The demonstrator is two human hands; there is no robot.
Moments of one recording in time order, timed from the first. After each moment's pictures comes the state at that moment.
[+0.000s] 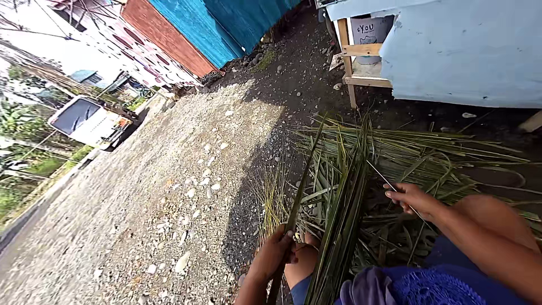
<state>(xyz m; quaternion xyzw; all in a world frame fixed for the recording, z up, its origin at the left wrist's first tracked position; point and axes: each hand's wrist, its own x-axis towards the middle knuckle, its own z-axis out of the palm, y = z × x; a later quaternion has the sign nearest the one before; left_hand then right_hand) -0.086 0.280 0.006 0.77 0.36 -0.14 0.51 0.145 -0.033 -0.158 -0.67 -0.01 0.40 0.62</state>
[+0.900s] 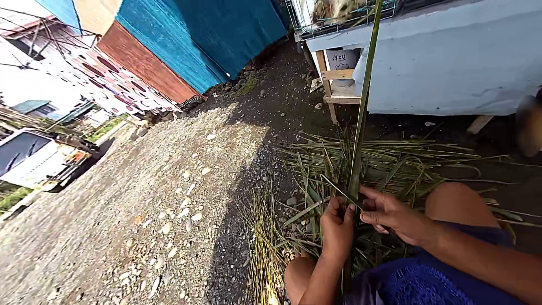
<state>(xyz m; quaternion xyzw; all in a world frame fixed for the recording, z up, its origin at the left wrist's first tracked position) -0.009 0.144 -0.021 0.82 0.07 0.11 0.55 0.047 -0.024 -0.030 -0.50 -0.20 0.33 0.77</state>
